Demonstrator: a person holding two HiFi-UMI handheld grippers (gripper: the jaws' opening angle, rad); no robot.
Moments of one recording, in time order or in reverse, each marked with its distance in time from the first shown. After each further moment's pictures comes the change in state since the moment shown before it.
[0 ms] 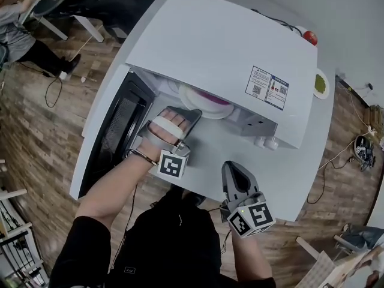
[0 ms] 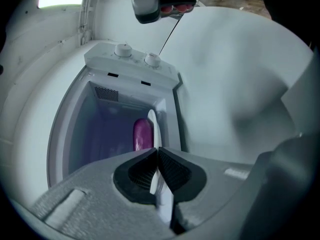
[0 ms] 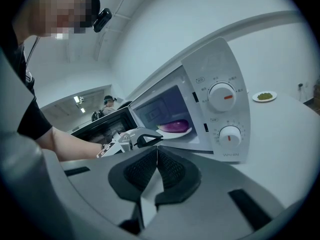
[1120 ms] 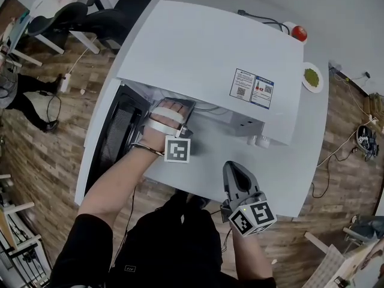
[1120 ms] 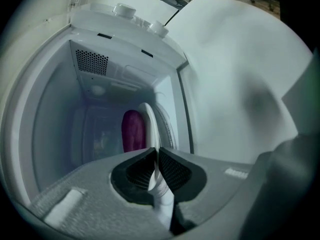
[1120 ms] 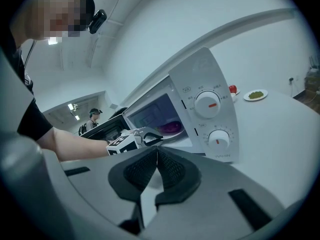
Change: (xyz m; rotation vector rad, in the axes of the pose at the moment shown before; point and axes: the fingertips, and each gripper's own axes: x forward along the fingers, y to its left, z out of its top) left arm 0.042 0.004 -0.023 -0.023 0.121 -0.211; right arm -0.011 -0.013 0.013 0.073 -0.047 -0.049
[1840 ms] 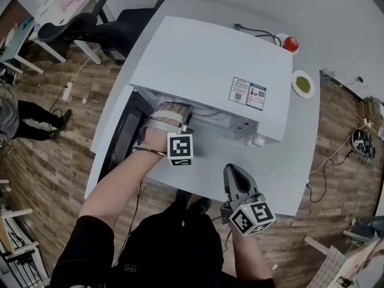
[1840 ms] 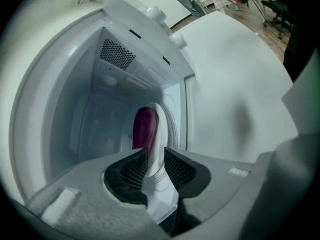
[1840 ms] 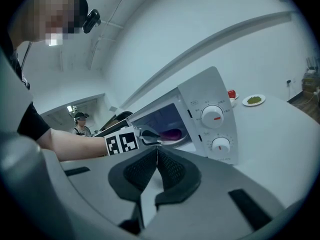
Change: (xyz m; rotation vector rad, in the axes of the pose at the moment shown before) left arm -0.025 0.016 -0.006 -0.174 0.009 -0.152; right arm -0.016 0.017 0.017 0.007 -0.028 -0.024
